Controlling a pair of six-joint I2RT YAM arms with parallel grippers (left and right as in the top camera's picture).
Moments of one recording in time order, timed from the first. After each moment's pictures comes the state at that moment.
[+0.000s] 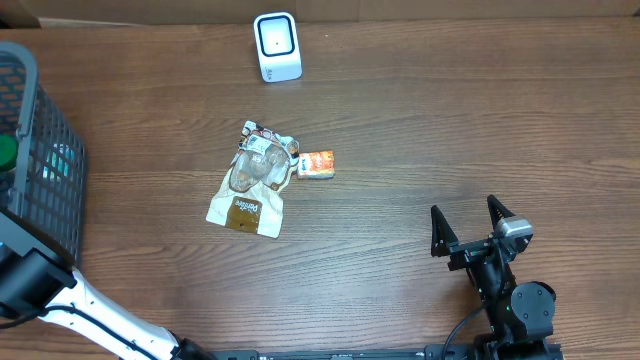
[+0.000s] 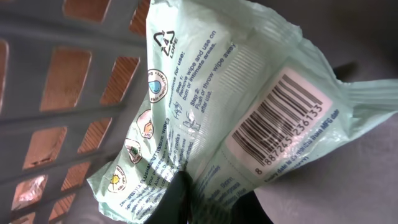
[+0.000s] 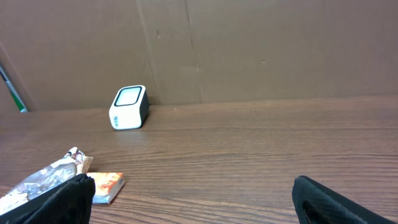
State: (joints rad) left arm 0.84 2.27 1.82 -0.83 -0.40 0.21; right arm 0.13 0.01 0.02 -0.02 -0.09 0.15
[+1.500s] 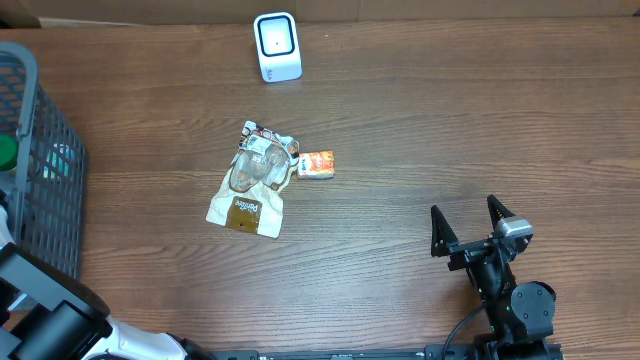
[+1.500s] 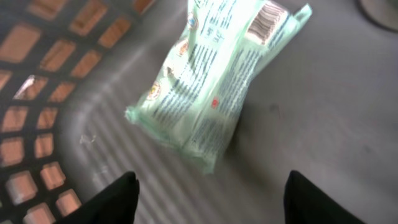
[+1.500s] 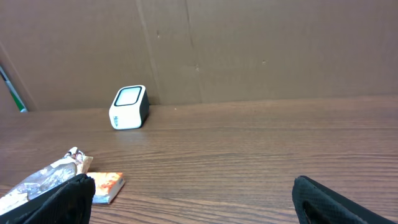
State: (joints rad) left arm 0.84 1.82 1.35 -0.68 -0.32 -0.03; right arm 0.13 0.01 0.02 -0.02 -0.09 0.15
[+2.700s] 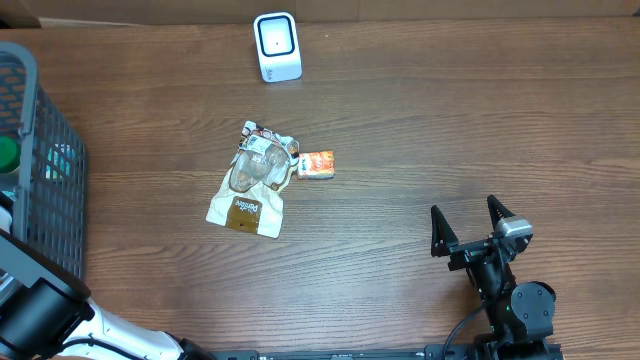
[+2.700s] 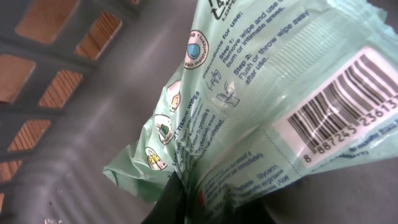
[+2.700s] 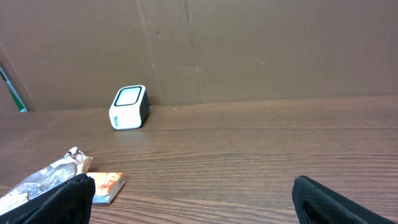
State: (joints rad) left arm 0.87 1.97 1.32 -0.48 -0.31 0.08; right arm 0.13 0.01 0.02 -0.03 -0.09 0.15
